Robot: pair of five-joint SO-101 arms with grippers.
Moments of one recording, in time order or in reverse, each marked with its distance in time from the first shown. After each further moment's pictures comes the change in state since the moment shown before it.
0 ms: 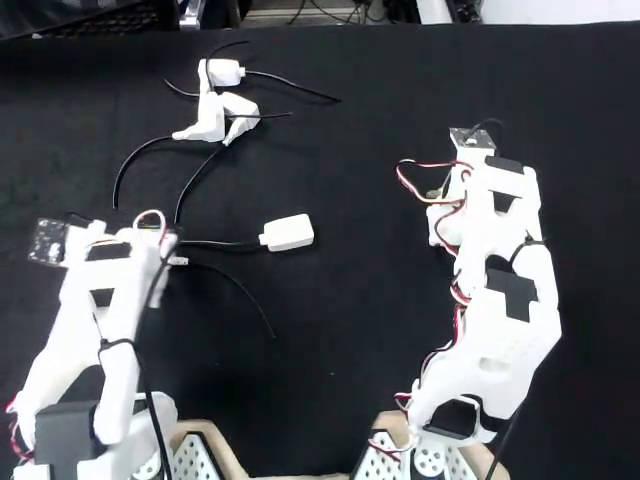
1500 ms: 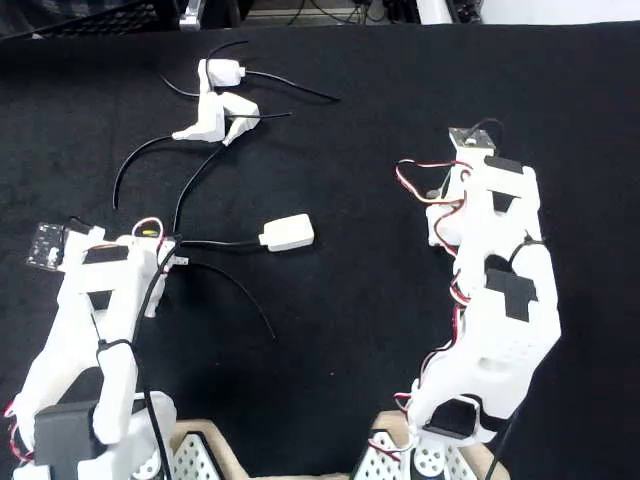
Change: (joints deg) left arm -2.1 -0.3 1.2 2.5 -2.5; right arm -0.2 0.0 0.0 0.0 0.0
